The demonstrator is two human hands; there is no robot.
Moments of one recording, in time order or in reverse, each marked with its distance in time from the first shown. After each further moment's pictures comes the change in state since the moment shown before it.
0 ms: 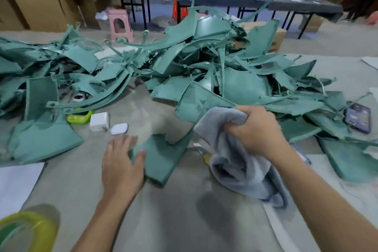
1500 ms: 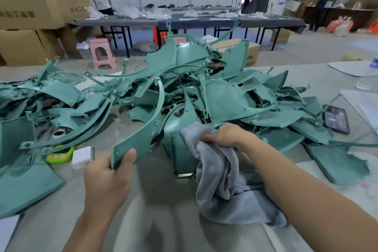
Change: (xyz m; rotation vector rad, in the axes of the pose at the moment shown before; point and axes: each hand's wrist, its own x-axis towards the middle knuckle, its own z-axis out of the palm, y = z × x) left_hand 0.033 0.059 -0.036 -0.411 0.229 0.211; right_hand 0.100 0.040 0.043 -0.134 -0.359 0.321
